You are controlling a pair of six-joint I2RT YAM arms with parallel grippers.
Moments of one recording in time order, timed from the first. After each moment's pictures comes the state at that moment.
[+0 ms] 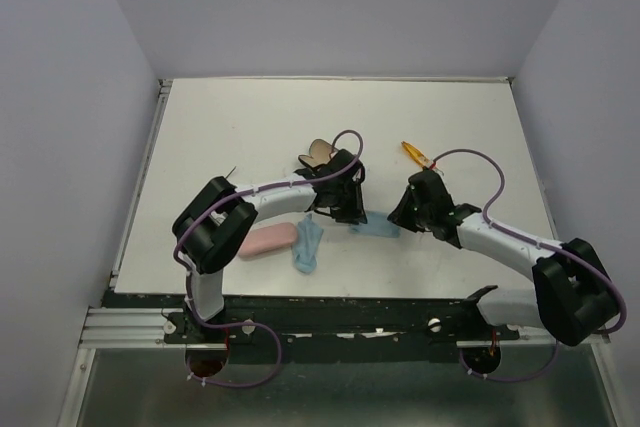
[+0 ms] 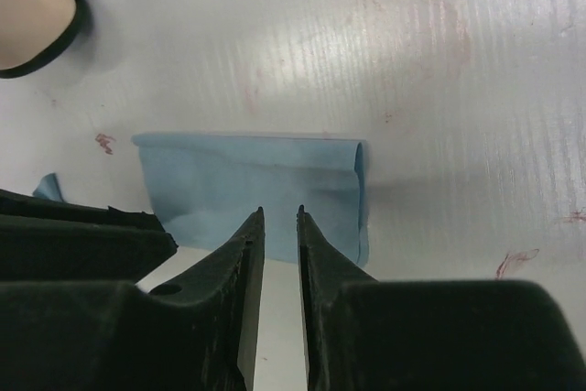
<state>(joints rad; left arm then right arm) -0.82 1.86 1.20 -0.28 0.21 -0.86 0.51 1.26 0.57 -0.15 0.08 0.82</state>
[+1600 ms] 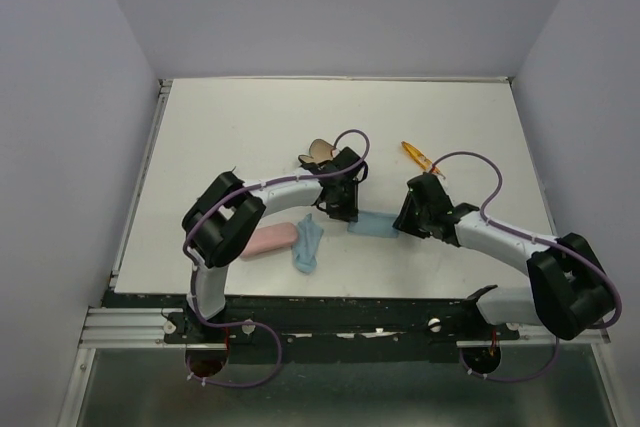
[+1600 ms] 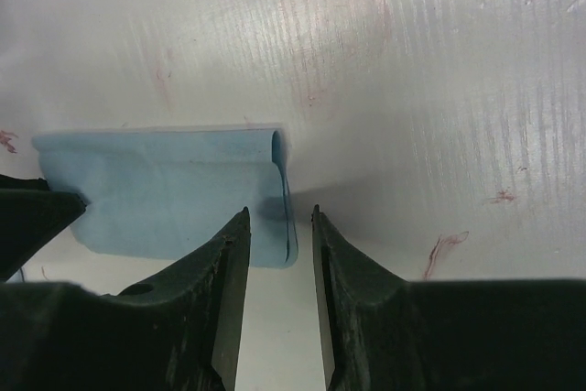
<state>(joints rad) -0.81 1.93 1.28 -0.42 0.08 -0.75 0.50 1.31 0.56 -0.23 0.13 0.77</state>
